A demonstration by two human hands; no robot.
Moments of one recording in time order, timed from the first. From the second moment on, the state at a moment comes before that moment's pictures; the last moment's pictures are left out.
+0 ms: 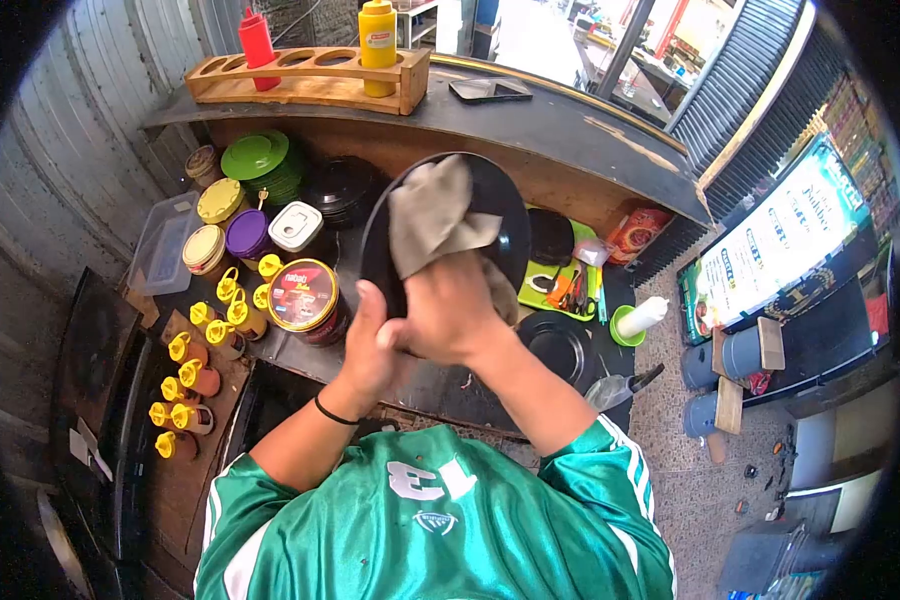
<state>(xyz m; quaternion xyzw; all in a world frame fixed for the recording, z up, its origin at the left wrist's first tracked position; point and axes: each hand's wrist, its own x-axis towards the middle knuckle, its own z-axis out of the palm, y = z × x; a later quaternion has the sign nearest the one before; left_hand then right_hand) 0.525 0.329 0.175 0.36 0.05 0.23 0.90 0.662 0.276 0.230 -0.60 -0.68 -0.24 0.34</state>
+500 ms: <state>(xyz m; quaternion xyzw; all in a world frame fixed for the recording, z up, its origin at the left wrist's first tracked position) 0.521 0.338 0.246 0.28 -0.06 0.44 0.85 0.656 0.231 0.213 -0.71 -0.61 -0.19 0.28</state>
